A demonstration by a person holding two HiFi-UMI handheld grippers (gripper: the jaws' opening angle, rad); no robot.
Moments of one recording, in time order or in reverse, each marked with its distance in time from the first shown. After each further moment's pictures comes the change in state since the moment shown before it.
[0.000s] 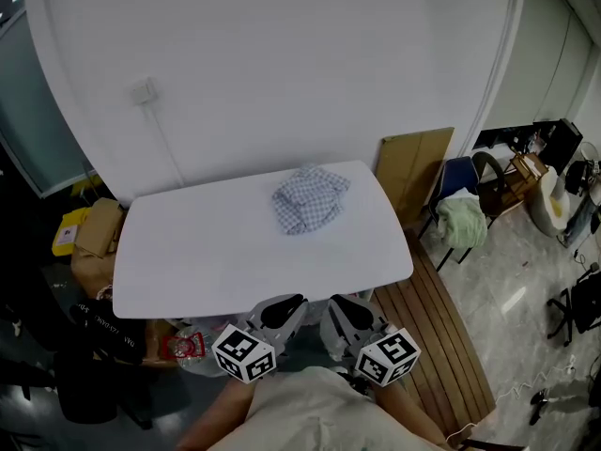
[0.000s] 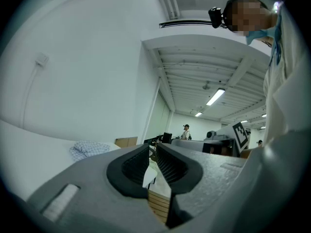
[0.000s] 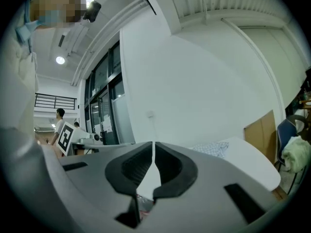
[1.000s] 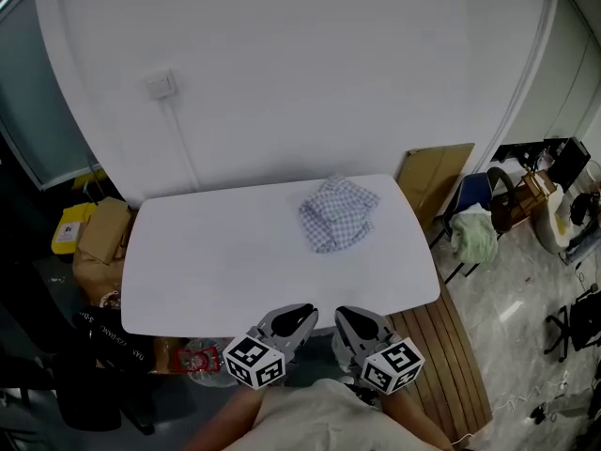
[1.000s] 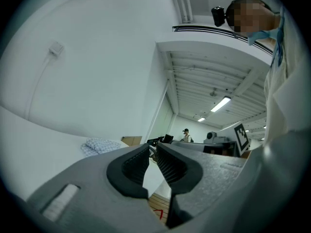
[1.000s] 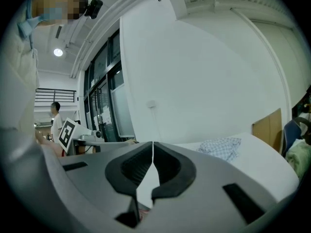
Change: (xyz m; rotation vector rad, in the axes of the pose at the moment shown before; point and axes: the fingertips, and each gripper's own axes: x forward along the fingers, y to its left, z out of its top) left arm -0.024 0.100 0.002 -0.101 -0.003 0.006; right arm 0.103 0.017 -0.022 -0.024 0.106 0.002
